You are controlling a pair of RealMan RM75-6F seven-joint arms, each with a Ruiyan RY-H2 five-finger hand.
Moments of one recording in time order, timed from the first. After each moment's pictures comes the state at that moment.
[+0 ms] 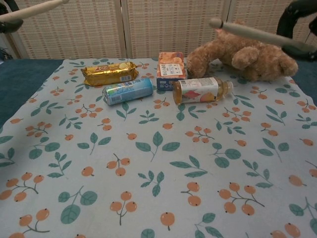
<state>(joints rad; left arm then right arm) -0.53 -1.38 -0.41 -1.62 1.09 1.31 0.17 0.46 -1.28 0.16 -1.59 -1.58 1.40 -0.05</state>
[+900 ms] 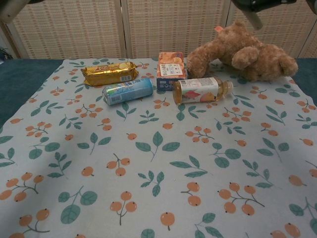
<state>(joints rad) -0.56 -1.43 -0.43 -1.84 1.31 1.28 -0.37 0.61 -1.49 0.32 -1.57 -1.47 1.38 0.09</state>
